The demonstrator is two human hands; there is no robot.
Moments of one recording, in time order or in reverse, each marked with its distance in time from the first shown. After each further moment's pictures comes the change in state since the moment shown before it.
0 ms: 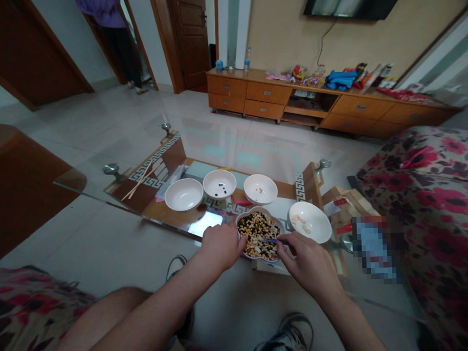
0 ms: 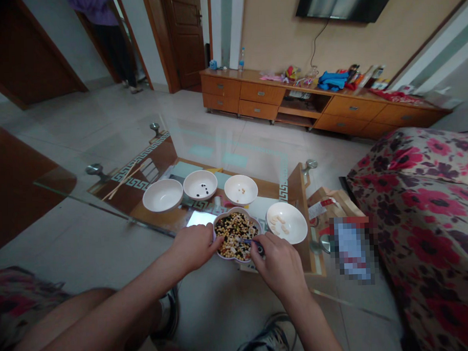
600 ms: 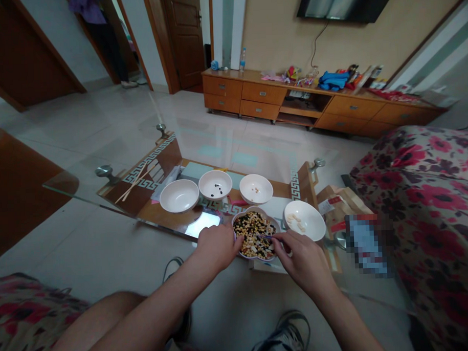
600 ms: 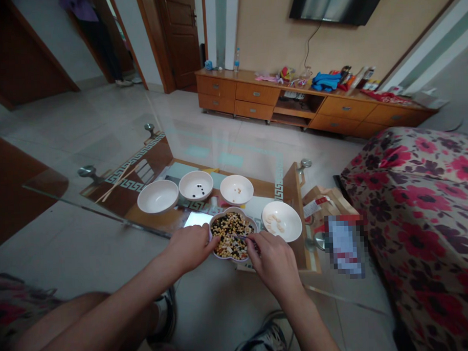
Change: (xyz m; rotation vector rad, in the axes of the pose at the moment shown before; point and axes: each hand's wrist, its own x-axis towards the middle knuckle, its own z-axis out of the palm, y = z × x) left_hand -0.001 0.000 -0.001 -0.007 -0.013 -0.007; right_hand -0.002 0.002 0.002 0.047 0.022 -0.041
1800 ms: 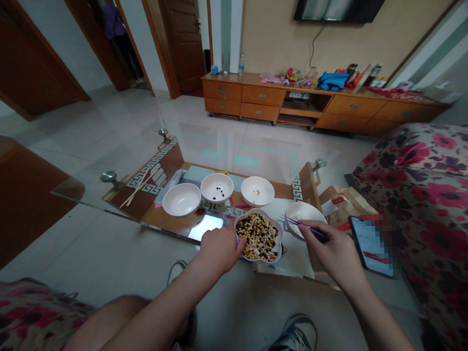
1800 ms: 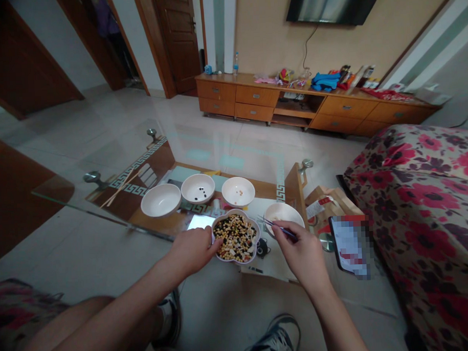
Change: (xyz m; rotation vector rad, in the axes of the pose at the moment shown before) left_hand 0.001 -0.002 0.002 0.006 0.035 0.031; right_hand 0.008 0.038 -0.022 0.419 0.268 0.415
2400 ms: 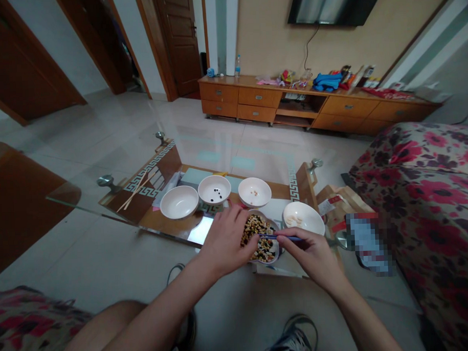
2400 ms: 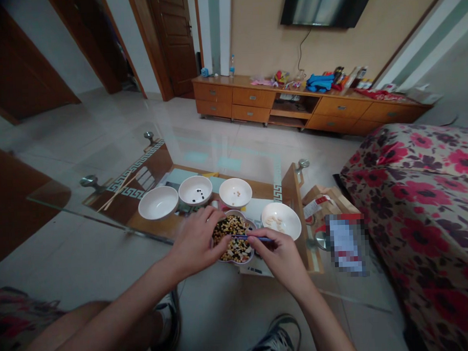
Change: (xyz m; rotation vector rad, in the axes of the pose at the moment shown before) left_hand -0.004 0.005 -0.011 -0.215 0.442 0.346; right_hand -0.009 -0.027 0.020 0.396 -0.314 0.065
